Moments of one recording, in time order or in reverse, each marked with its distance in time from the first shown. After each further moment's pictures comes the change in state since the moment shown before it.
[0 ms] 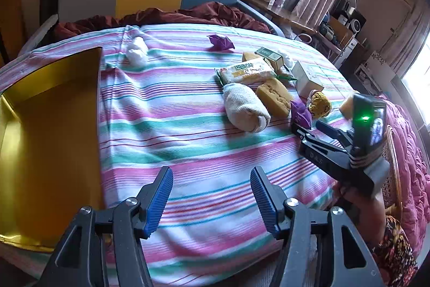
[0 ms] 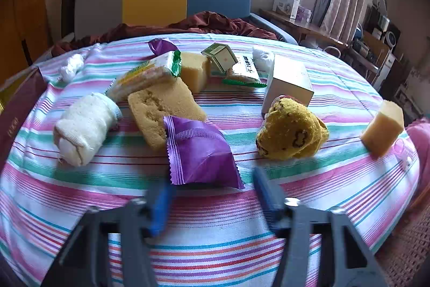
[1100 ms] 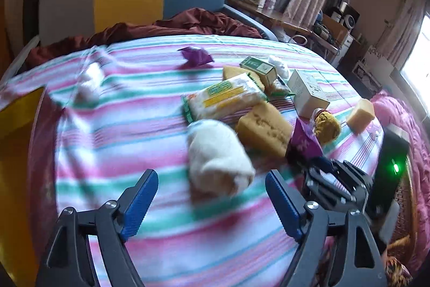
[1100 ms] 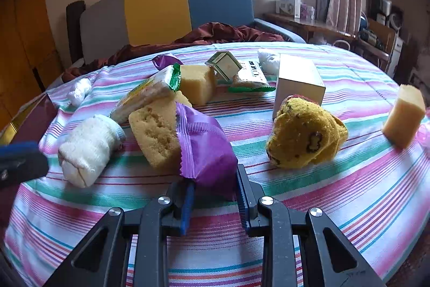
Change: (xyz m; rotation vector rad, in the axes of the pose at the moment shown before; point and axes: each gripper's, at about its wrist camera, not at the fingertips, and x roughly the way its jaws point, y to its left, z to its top) left arm 0.071 -0.046 0.052 0.081 -0.059 0.001; right arm 0.013 -0.013 -0.001 0.087 -0.075 0.109
